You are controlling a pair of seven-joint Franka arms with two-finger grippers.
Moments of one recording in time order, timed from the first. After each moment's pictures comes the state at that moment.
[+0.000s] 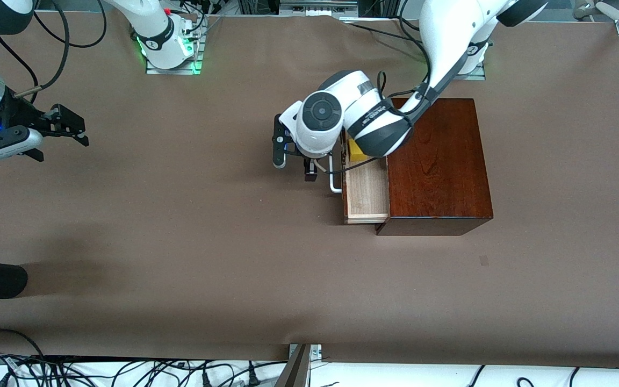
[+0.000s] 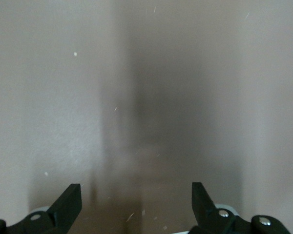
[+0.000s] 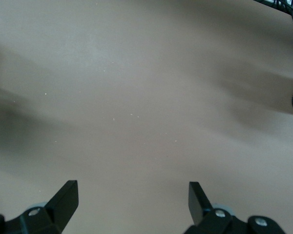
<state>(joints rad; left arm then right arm) -0.37 0.75 -0.55 -1.35 0.24 1.93 0.70 0.31 0.02 -0.27 -1.67 0.06 1.74 -0.32</state>
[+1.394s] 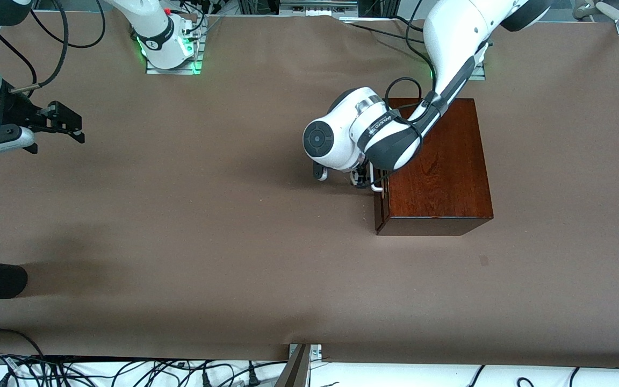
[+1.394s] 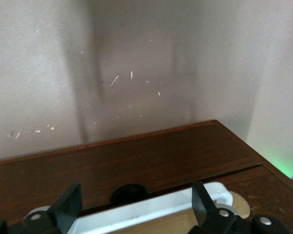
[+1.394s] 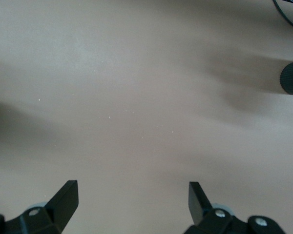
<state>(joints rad) -0.35 0.74 -0.49 -1.35 0.42 1.53 0.75 0.32 0.02 -0.26 -1.64 0.02 1.70 -0.20</state>
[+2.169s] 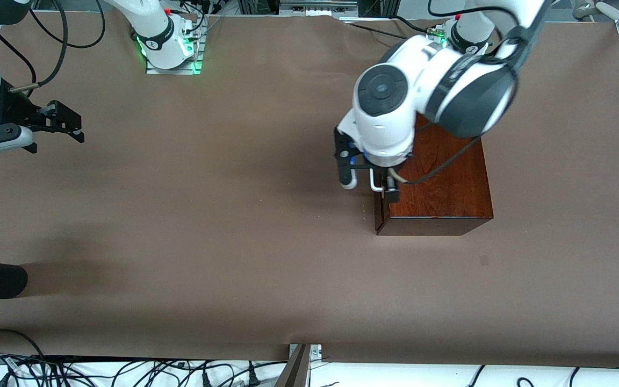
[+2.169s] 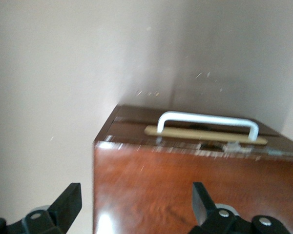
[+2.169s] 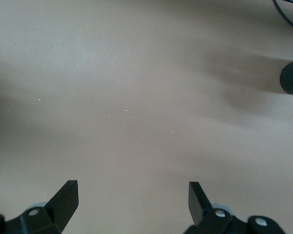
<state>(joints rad) -0.24 0.59 -0.48 -1.10 0.41 1.48 0.76 0.32 0.02 -0.26 -1.64 0.02 1.69 -0.20</state>
